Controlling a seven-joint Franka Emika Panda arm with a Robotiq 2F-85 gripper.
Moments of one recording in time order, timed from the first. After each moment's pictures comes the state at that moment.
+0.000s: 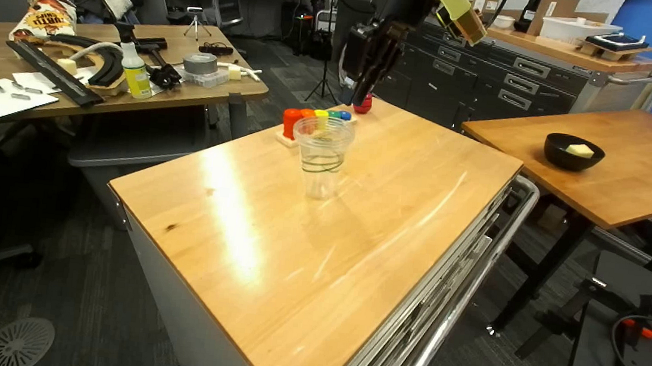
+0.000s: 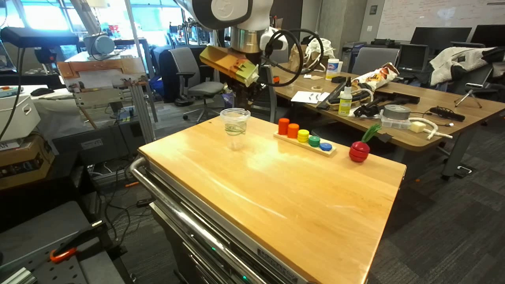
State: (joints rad) arm -0.01 0.21 0.06 -2.07 0.40 2.43 -0.37
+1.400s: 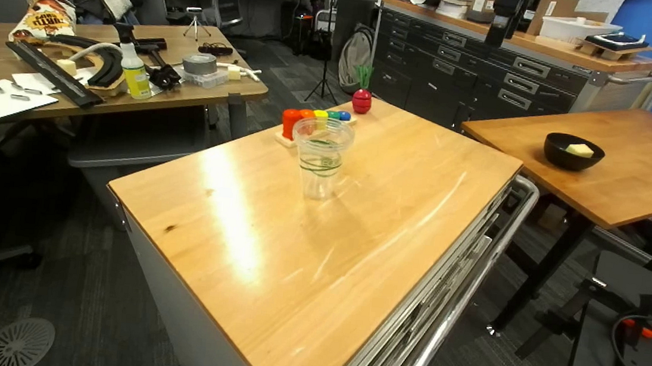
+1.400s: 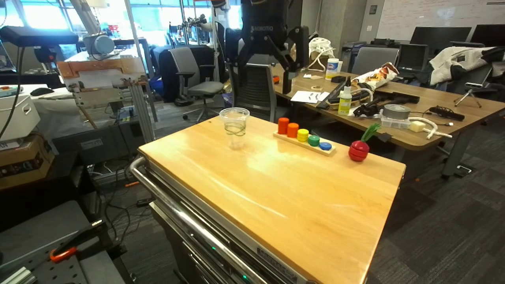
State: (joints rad) arm -0.09 -0.13 -0.09 -2.18 -0.04 2.07 -0.36
